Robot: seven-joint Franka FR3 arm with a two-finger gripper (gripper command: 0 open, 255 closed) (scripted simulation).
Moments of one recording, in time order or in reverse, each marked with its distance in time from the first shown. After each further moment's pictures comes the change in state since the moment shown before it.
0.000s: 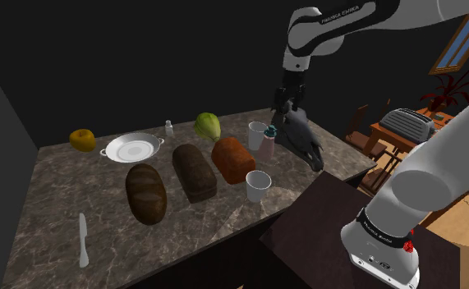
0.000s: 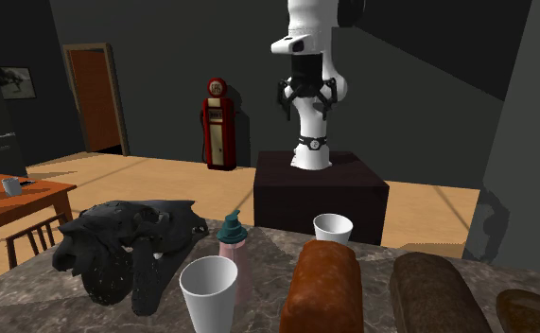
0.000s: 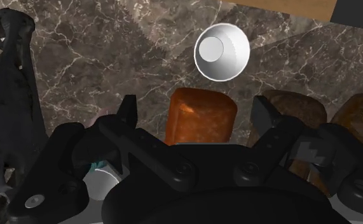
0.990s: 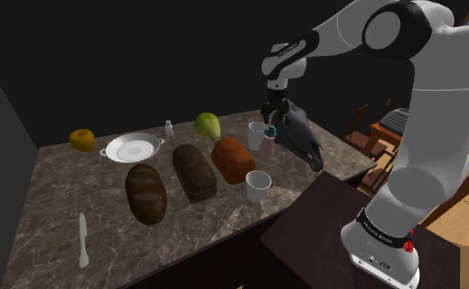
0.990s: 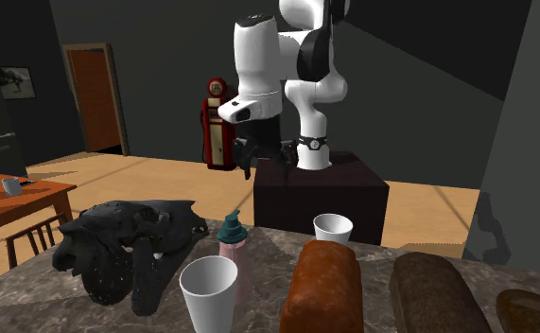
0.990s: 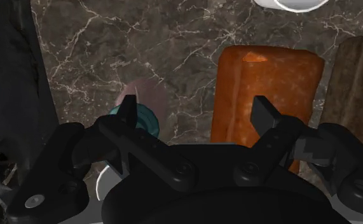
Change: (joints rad) arm -0.084 0.573 -0.061 0.395 0.058 0.121 -0.075
